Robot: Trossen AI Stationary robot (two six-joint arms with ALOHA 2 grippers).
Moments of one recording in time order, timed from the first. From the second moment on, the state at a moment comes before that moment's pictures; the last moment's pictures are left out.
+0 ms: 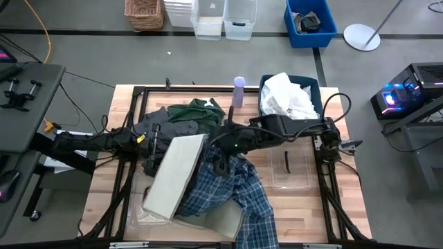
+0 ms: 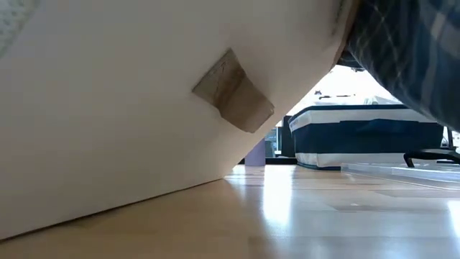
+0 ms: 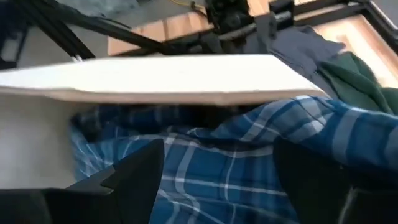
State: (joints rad) left arm -0.05 0.05 0.01 0.01 0.01 0.24; right arm 0.22 2.00 2.35 -1.09 0.15 0.38
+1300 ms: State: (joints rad) left arm -0.05 0.05 0.01 0.01 0.02 0.24; right arm 0.35 2.01 2.05 -1.00 0.07 0.53
